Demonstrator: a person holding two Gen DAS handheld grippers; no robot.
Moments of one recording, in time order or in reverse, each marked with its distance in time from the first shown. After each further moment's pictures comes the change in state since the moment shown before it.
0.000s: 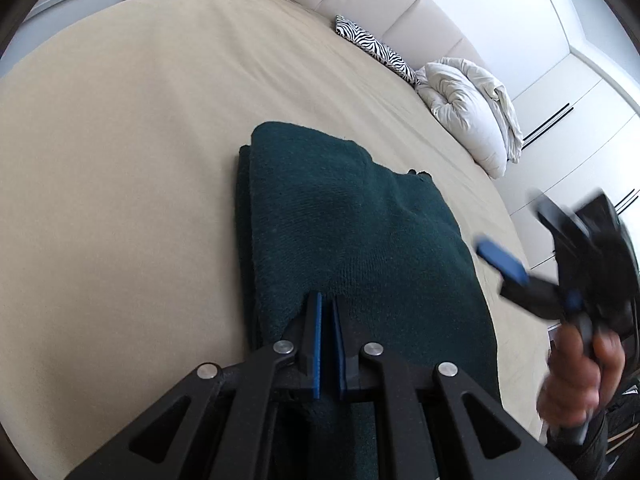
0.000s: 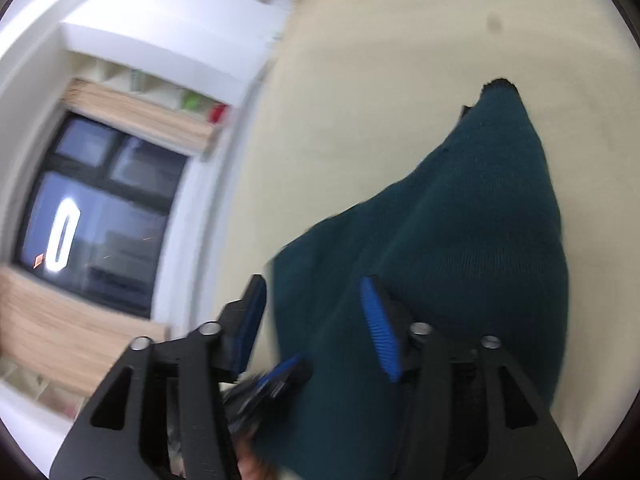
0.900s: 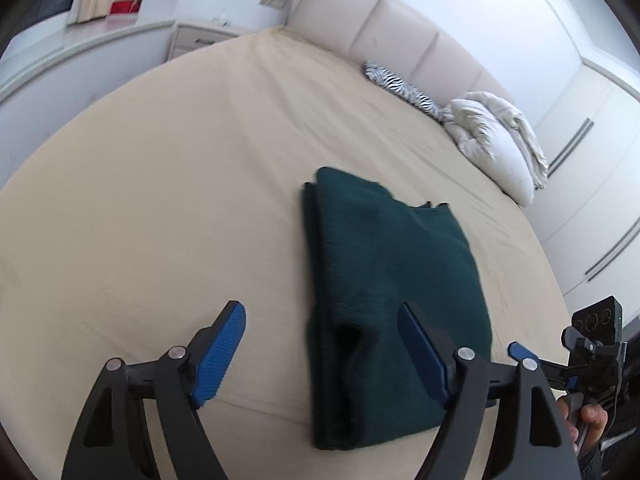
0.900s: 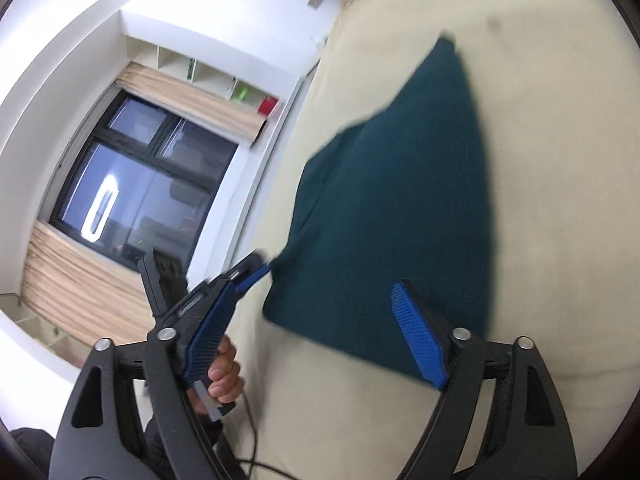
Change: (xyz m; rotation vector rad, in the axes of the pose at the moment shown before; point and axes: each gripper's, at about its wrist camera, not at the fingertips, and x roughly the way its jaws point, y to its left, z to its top) left arm -0.089 0.012 -0.034 -0.025 -0.139 0.169; right arm -0.086 -0.039 -0.096 -0.047 -0.047 0.041
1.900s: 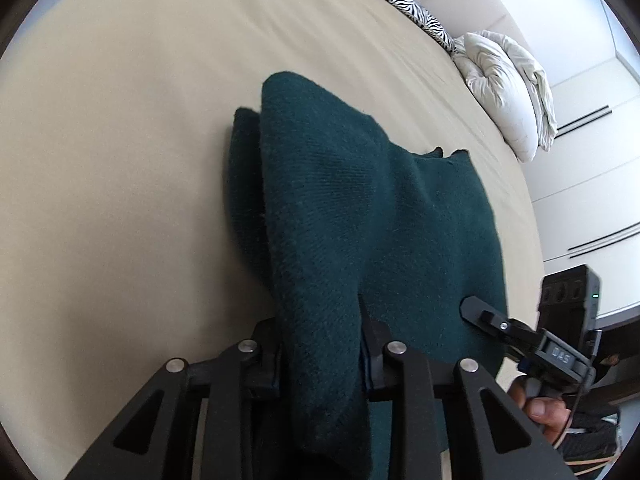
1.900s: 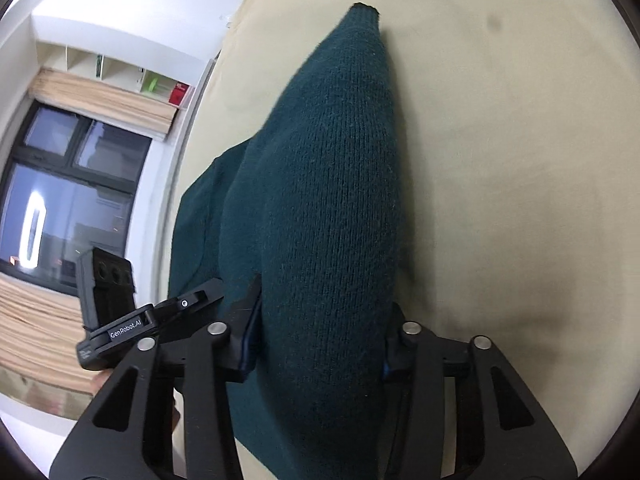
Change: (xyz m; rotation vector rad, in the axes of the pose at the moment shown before) left arm 0.083 -0.038 0.034 -0.047 0.346 -0.077; right arm 0.077 -0.035 0.065 0.090 0.104 -0.285
